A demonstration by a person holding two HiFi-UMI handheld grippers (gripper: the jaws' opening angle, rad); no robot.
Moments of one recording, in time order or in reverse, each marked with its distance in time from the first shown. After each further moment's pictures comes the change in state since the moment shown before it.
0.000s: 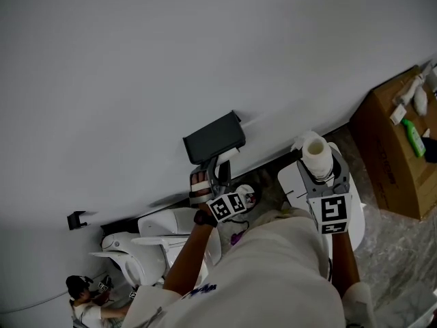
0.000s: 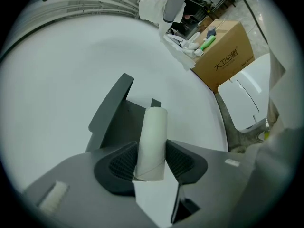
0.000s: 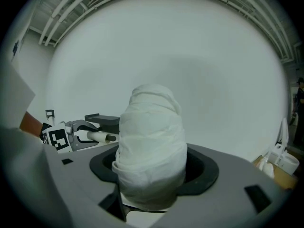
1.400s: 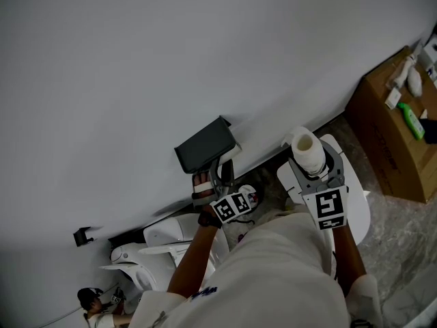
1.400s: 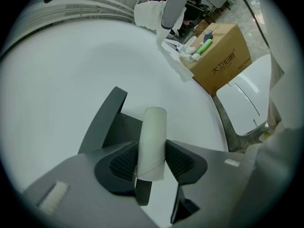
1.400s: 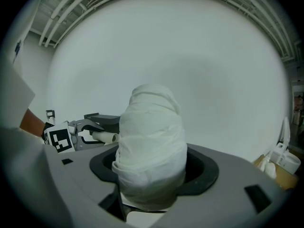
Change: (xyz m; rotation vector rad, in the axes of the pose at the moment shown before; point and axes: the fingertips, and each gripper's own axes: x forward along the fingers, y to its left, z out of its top) left arm 0.012 -0.003 0.035 0.026 -0.060 -0.019; right arm 0.008 -0.001 -0.003 0.006 0.000 0.013
